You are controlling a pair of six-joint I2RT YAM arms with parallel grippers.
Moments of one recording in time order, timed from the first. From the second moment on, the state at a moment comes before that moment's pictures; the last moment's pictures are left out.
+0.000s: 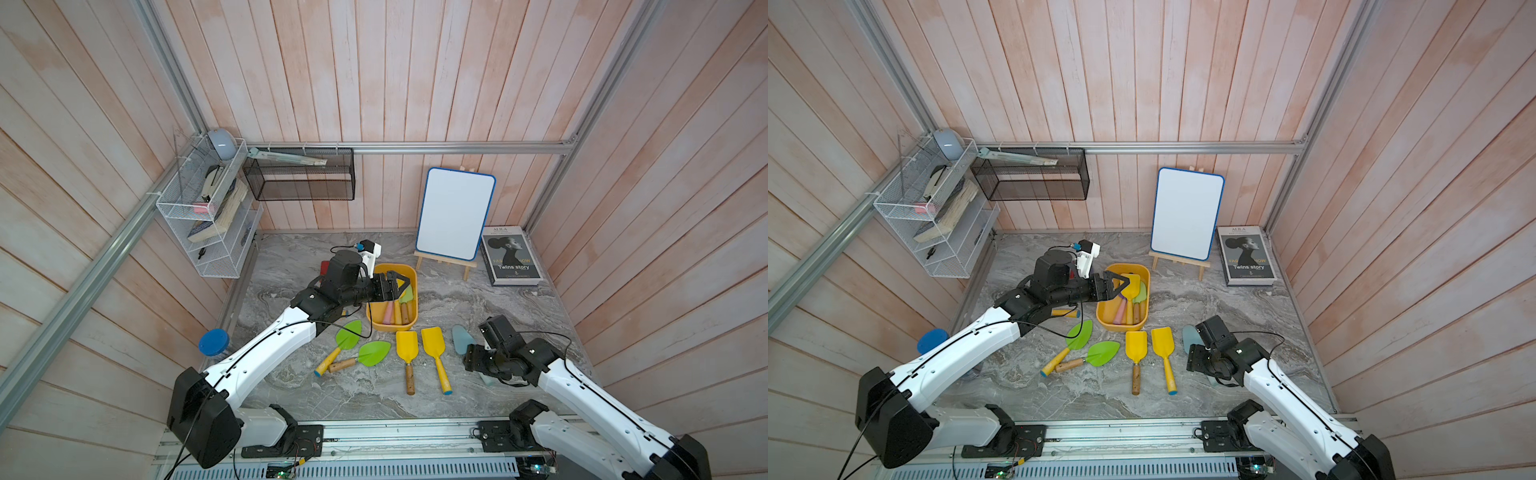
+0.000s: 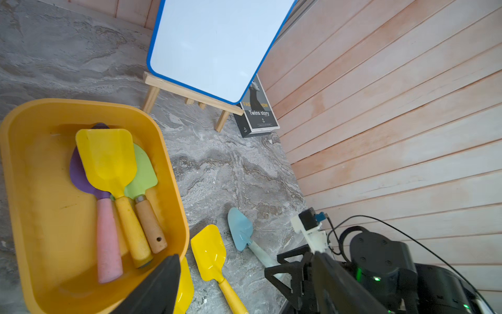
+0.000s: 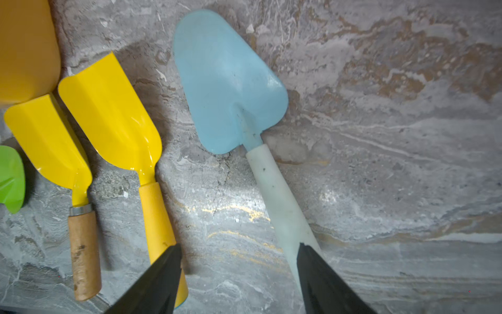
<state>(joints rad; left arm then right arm) -0.63 1.31 1.11 -0.23 0.37 -0.66 0.55 0.88 0.57 -0.89 0.01 0.75</state>
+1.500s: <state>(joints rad) -0.68 1.21 1.03 -0.18 0.37 -0.74 0.65 0.95 0.44 -0.80 0.10 0.94</state>
